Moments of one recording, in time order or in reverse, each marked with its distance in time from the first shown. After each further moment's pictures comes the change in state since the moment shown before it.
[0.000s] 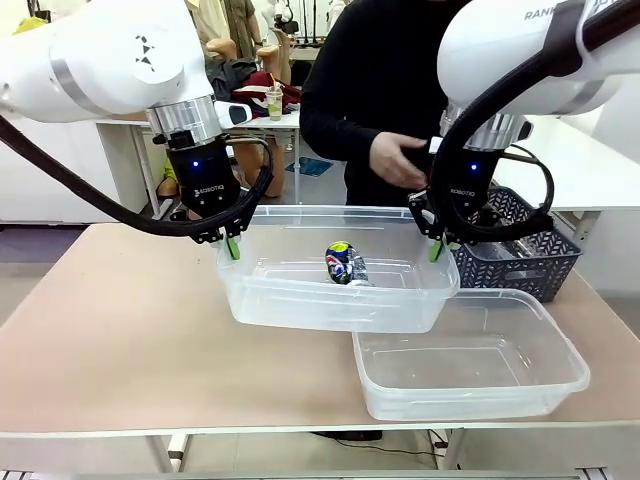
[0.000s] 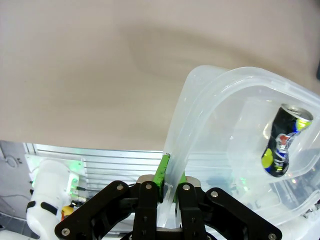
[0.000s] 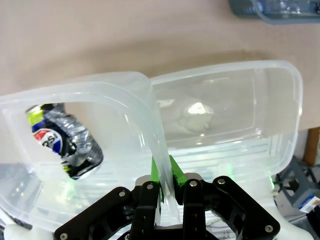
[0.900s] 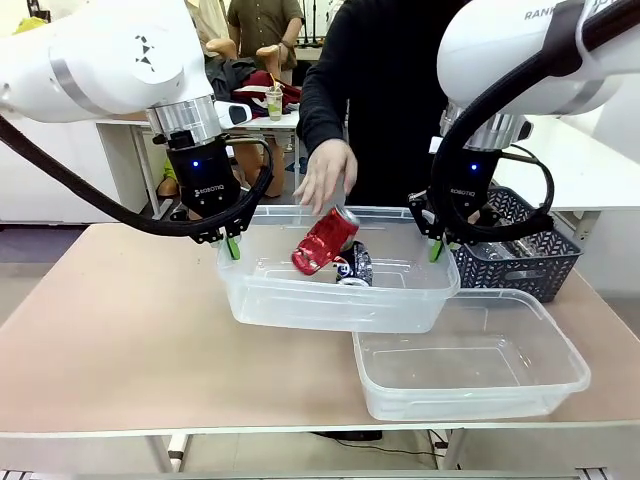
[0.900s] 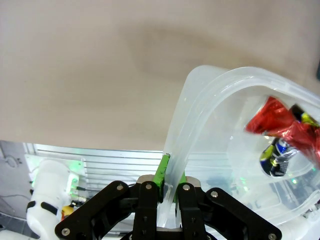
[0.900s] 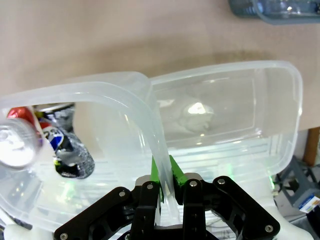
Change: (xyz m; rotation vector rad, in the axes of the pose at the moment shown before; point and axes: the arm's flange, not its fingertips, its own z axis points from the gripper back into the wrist) left arm 0.000 0.000 0.000 0.000 0.000 0.000; right arm 0.000 0.000 0.000 0.000 0.000 0.000
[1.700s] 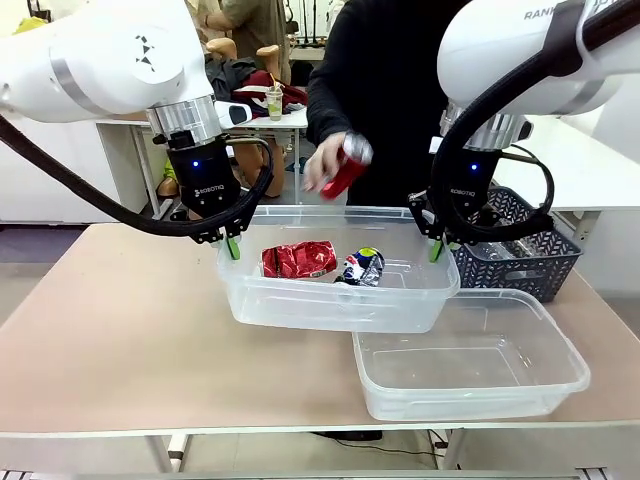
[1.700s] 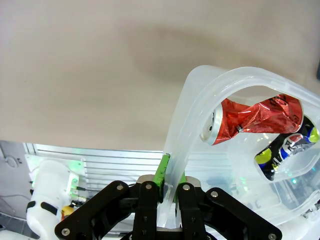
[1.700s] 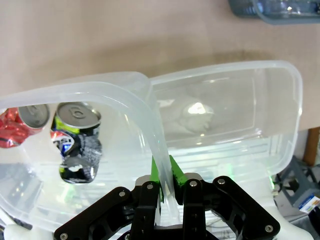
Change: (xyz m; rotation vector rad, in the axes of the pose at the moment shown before) left arm 0.000 0.000 0.000 0.000 0.000 0.000; right arm 0.000 0.000 0.000 0.000 0.000 0.000
